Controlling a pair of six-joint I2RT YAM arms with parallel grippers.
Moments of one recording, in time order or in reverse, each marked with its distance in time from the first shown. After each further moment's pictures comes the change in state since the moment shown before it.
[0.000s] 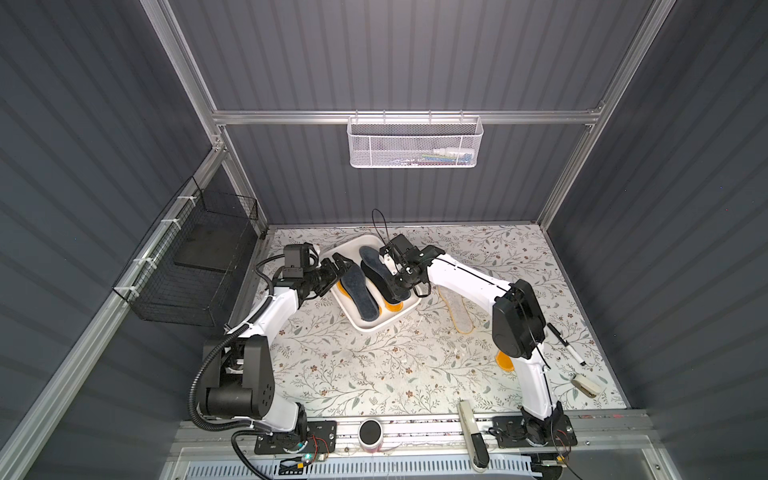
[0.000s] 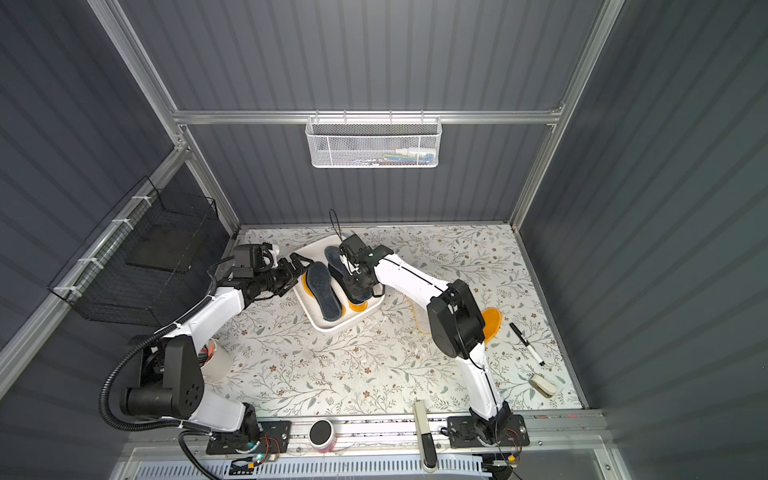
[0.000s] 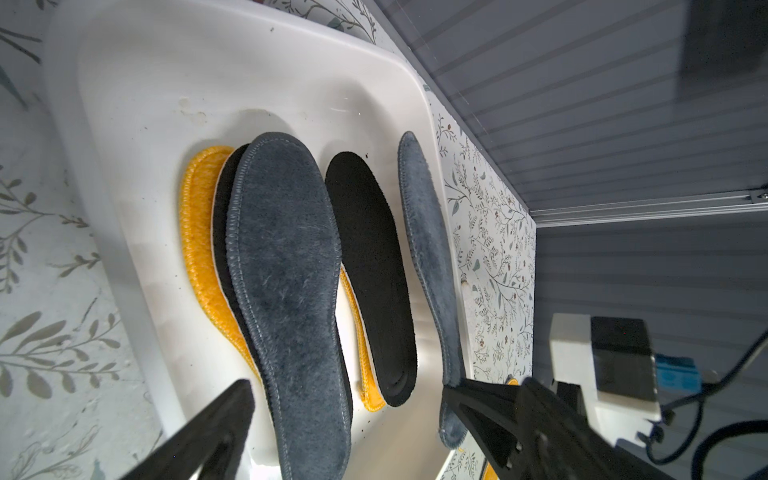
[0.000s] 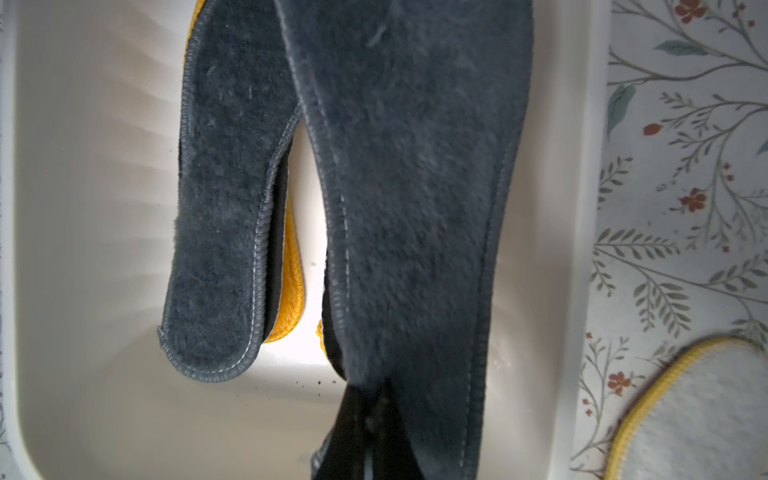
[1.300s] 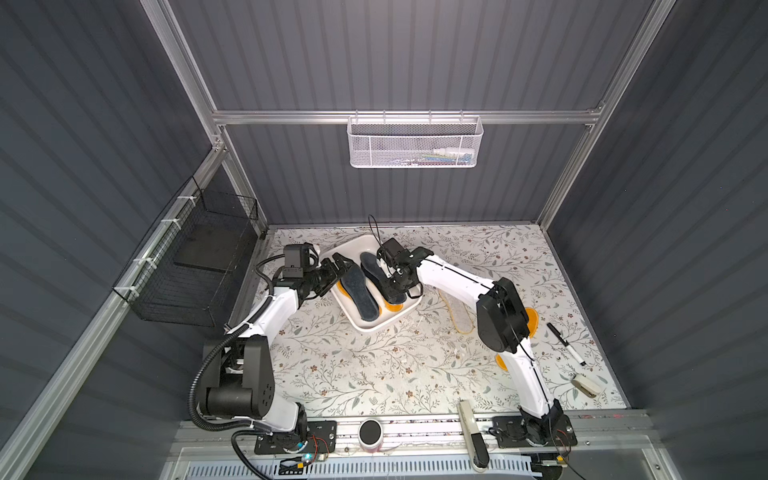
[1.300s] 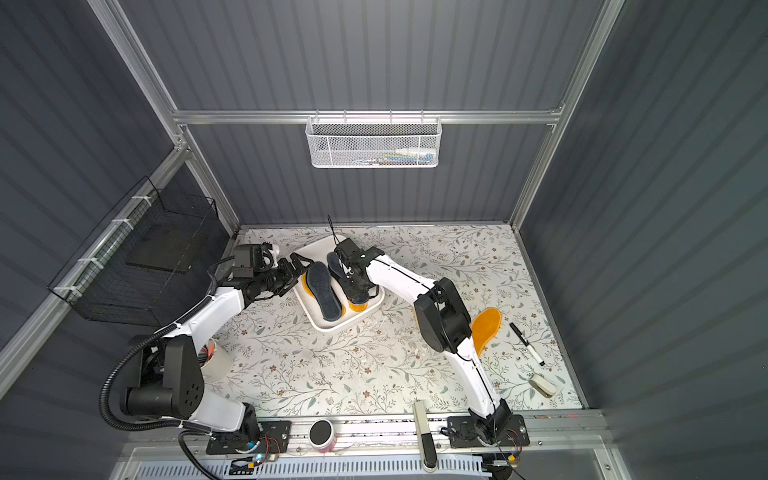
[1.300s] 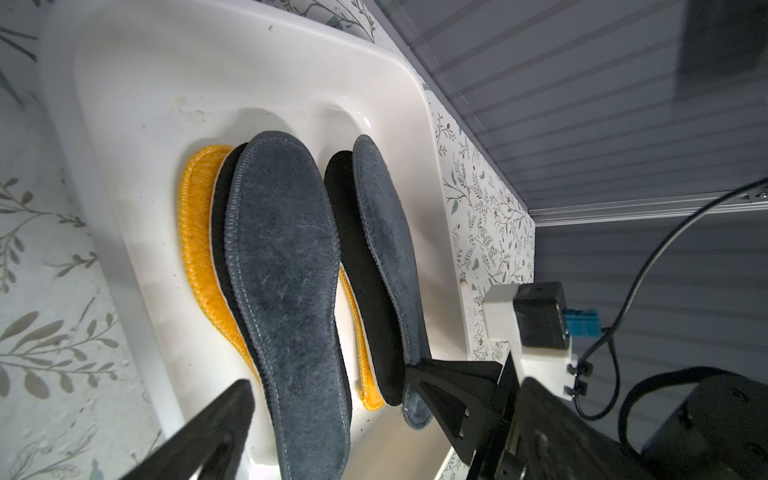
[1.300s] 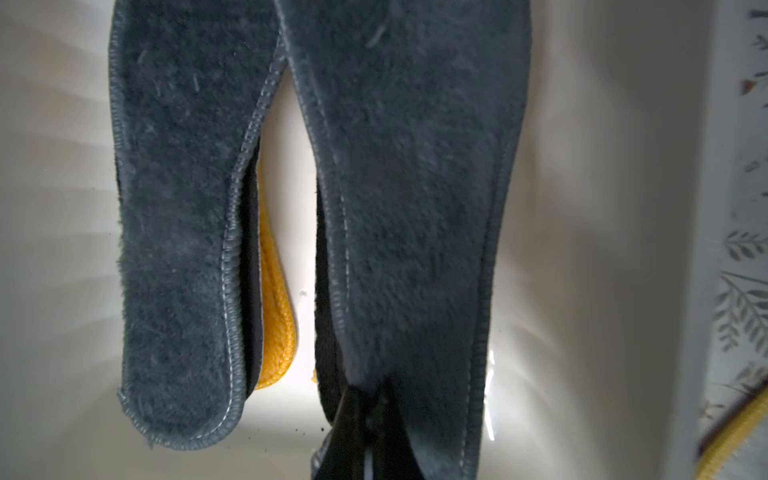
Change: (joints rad) left arm 0.000 0.000 0.000 0.000 0.004 0.000; right arm 0.009 0.122 0.107 -0.047 0.006 0.079
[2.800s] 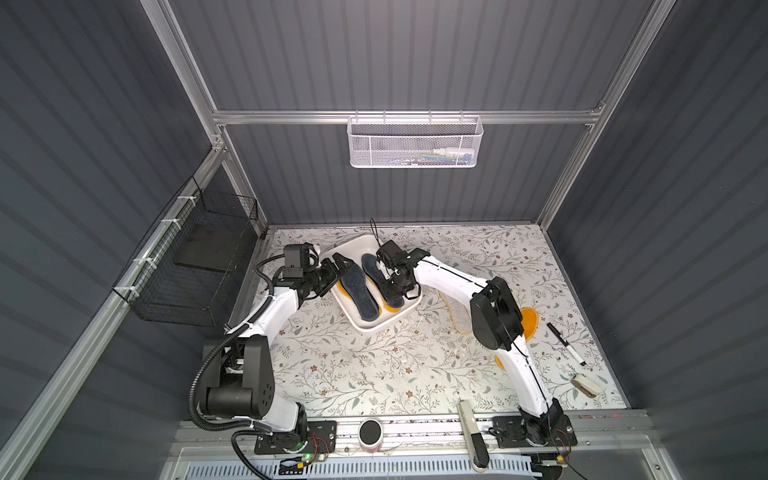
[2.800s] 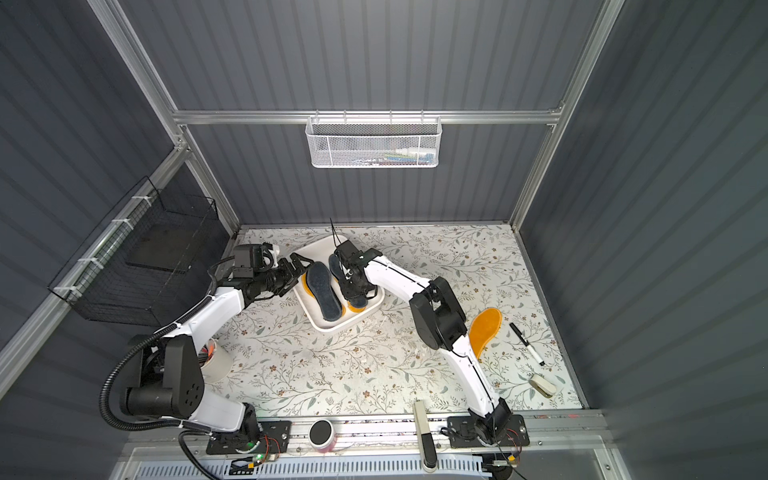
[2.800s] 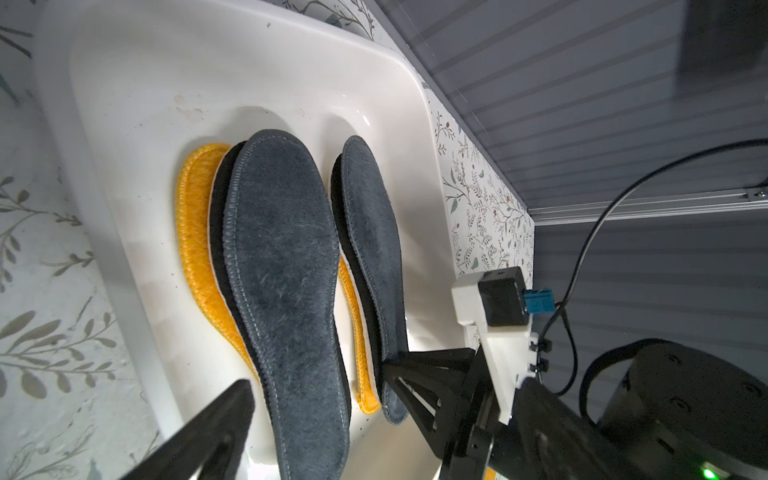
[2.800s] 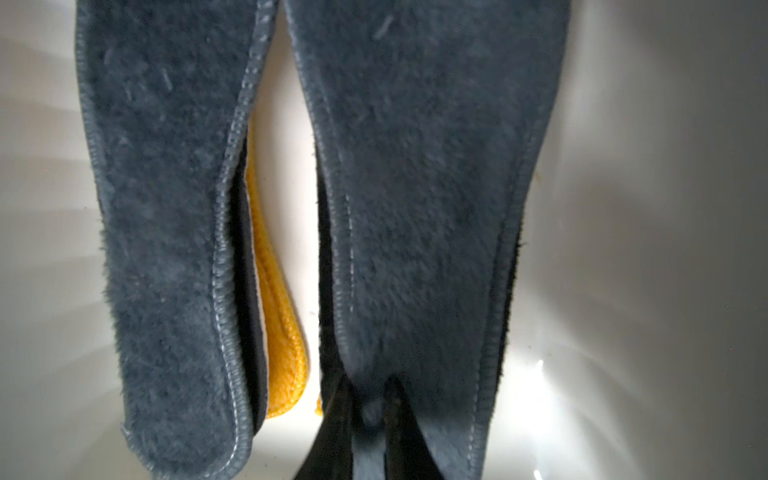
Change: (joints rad) left arm 0.000 0.001 0.000 0.000 0.004 0.000; right arm -0.008 0.058 0.032 0.000 -0.068 0.074
